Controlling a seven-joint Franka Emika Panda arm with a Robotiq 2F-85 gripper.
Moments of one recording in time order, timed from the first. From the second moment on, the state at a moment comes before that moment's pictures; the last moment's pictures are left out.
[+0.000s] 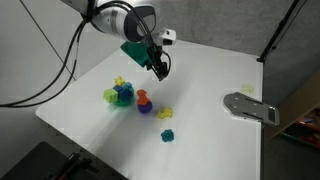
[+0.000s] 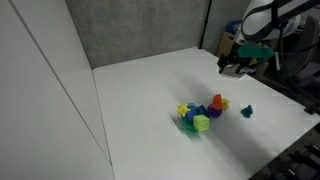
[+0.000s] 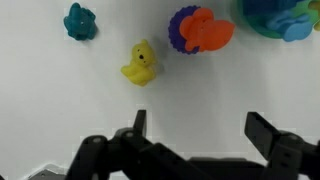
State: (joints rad) arm 0.00 0.40 -0.10 -1.95 0.08 2.38 0.30
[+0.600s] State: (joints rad) arm 0.06 0.16 -0.05 -2.08 -0.08 2.16 0.28
